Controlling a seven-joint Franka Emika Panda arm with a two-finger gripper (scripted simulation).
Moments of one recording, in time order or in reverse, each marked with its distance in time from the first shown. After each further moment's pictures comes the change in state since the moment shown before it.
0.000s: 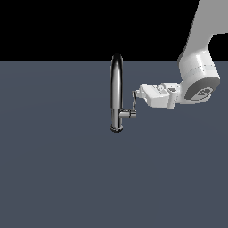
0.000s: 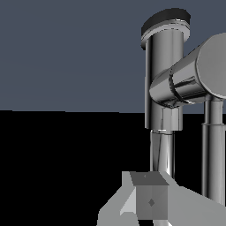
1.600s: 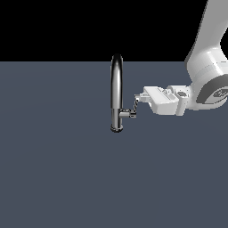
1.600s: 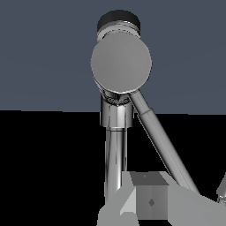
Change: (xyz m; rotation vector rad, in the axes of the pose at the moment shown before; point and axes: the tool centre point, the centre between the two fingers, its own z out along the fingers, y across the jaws) arm -0.003 0.058 -0.004 0.021 0.003 -0.005
